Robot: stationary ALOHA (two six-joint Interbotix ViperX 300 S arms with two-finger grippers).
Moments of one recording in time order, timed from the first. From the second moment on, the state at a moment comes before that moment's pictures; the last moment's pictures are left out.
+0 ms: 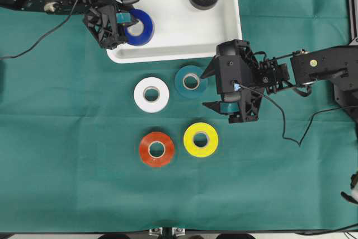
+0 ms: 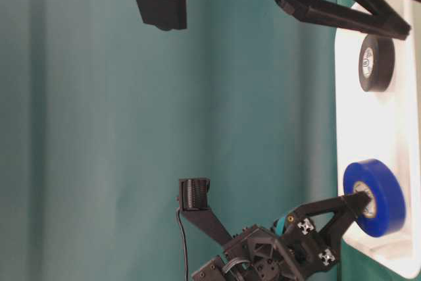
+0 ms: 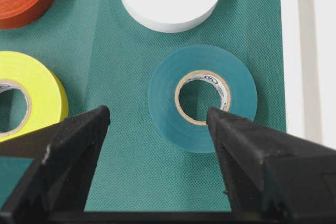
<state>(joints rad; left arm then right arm) 0.33 0.01 0.69 -0.02 0.17 0.08 0.08 -0.10 0.81 -0.26 0.06 0.39</state>
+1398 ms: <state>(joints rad) 0.01 -0.17 0.80 -0.02 0.17 0.08 0.08 -0.10 0.81 -0.26 0.06 0.39</state>
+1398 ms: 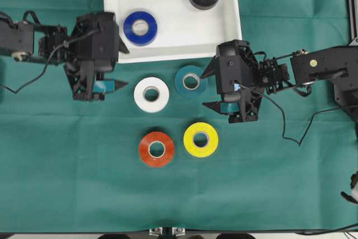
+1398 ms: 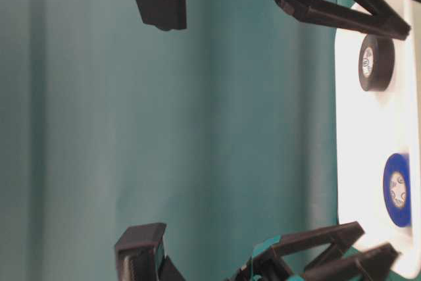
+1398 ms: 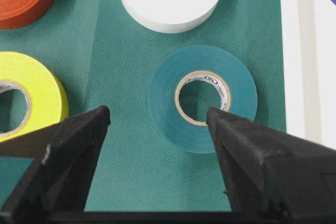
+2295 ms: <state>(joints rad) -0.13 -0.17 0.80 -0.02 0.17 -0.03 0.08 -0.09 0.81 -0.26 0.06 0.39</state>
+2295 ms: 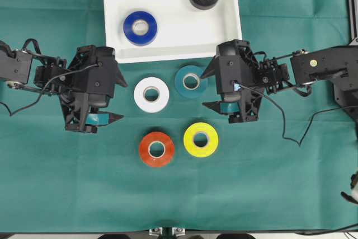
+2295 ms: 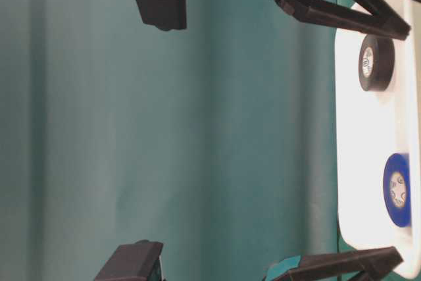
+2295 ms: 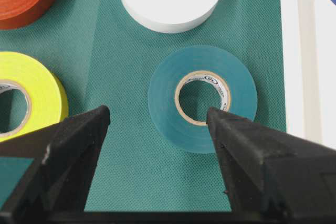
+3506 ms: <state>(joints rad) -0.13 -0.17 0.81 -0.03 0.17 -0.03 0.07 0.10 0.69 -0.27 0.15 0.39</state>
